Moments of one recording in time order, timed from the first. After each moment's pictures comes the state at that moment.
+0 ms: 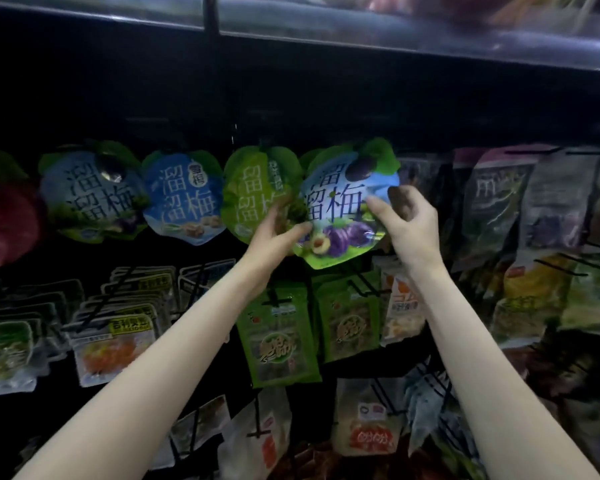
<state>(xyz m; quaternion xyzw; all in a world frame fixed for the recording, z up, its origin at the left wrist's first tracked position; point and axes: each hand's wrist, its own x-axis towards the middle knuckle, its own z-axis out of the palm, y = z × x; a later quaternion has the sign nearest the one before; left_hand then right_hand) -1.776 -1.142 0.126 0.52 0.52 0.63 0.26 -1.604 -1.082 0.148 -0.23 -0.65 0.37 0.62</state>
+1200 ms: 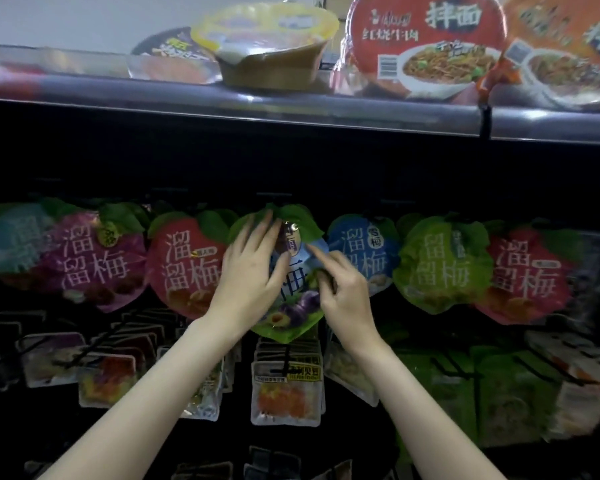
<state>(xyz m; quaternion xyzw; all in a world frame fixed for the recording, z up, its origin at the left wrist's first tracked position) -2.005 -1.325 0.155 0.54 0.69 0.39 -0.29 -1.889 -1.228 0.133 -0.07 -0.81 0.19 0.55</state>
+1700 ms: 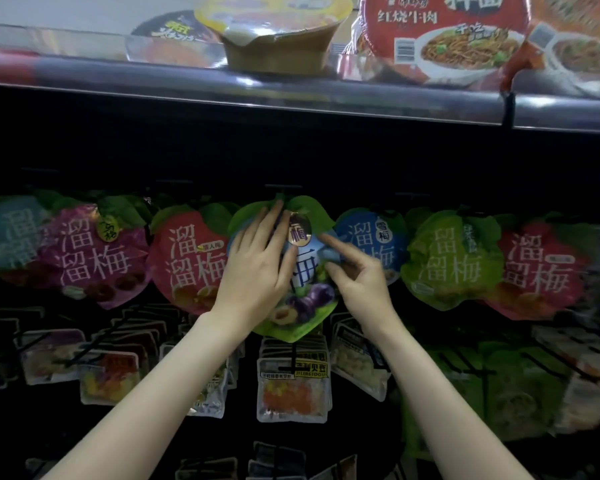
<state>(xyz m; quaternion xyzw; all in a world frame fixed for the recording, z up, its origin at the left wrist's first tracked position) -2.020 -1.315 0.150 0.54 0.67 0.34 -0.38 -1.887 -1.222 0.144 -0.05 -0.75 0.44 0.49</state>
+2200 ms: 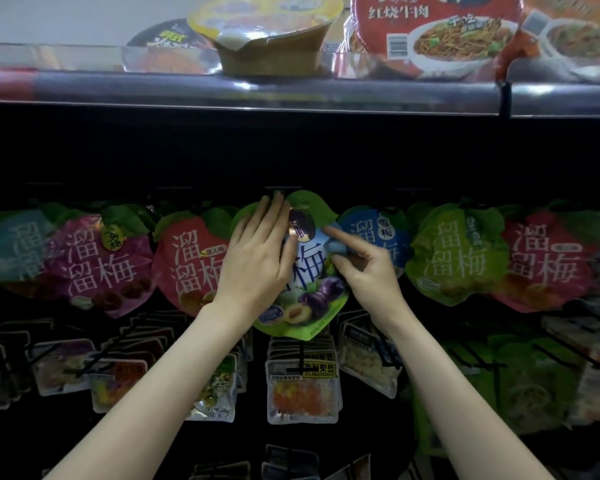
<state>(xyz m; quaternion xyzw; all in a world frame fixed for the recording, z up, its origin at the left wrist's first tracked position) -2.021 -1.317 0.166 0.54 0.66 0.32 -0.42 -1.885 -1.216 0.151 -0.03 -0.75 0.44 0.50</state>
